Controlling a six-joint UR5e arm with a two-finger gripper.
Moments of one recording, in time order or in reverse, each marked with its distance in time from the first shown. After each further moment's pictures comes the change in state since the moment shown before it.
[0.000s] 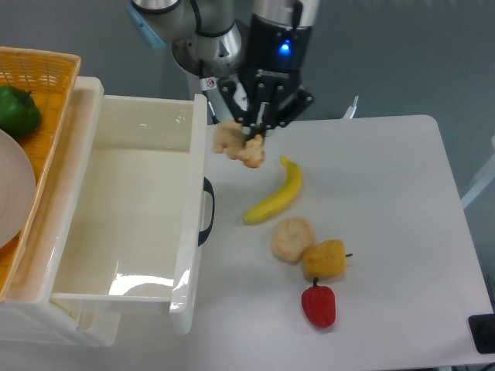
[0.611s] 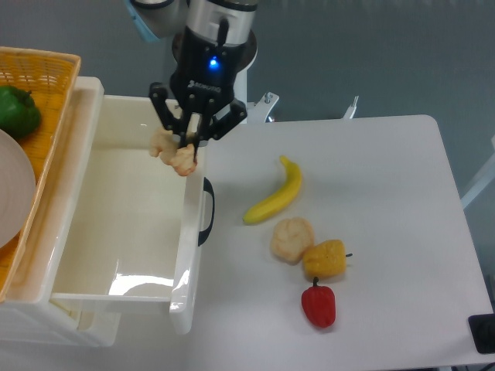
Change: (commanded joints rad) arm -0.101 -0.014 -0.022 0.002 -0.006 0.000
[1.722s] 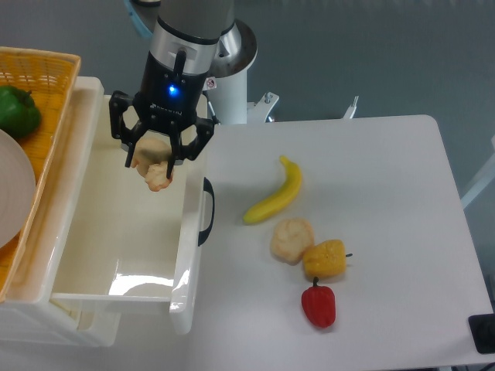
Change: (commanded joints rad) arm -0.054 -0.055 0.003 0.035 -0.017 0.020
